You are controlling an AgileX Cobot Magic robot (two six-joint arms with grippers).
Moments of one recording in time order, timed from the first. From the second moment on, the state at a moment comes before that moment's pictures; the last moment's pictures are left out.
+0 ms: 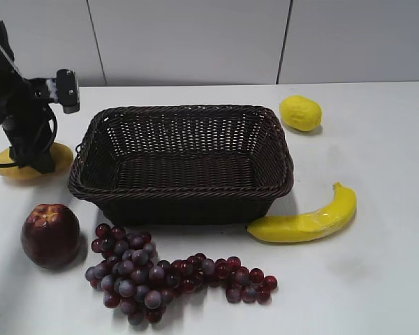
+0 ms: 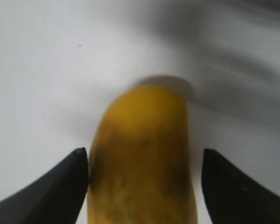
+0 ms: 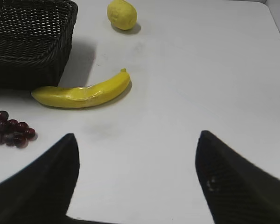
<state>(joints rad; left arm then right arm) -0.12 2.10 -1.46 -0.13 0.84 1.33 0.08 -0.01 -0.50 0.10 1.05 -0.08</state>
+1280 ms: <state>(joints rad) -0.54 1.92 -1.80 -0.10 0.95 1.07 0.08 -0.01 -0.50 0.10 1.05 -0.08</state>
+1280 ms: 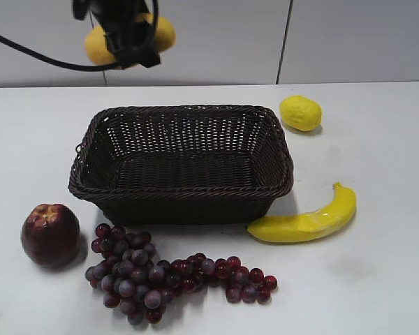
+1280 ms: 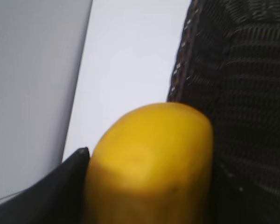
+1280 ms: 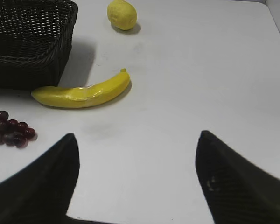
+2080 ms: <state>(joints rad) -0.64 2.24 -1.80 -0.21 0.94 1.01 0.08 -0.01 -0.50 0.10 1.05 -0.08</state>
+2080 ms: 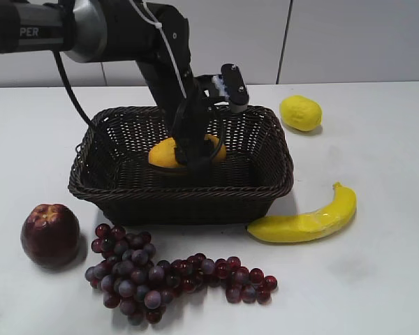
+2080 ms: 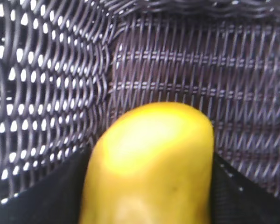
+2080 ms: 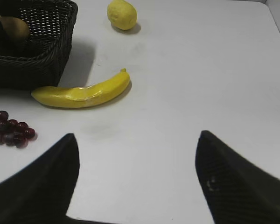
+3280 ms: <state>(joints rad) -0.12 1.86 -1.80 0.17 1.21 0.18 0.08 -0.01 -0.50 0.10 1.05 -0.08</state>
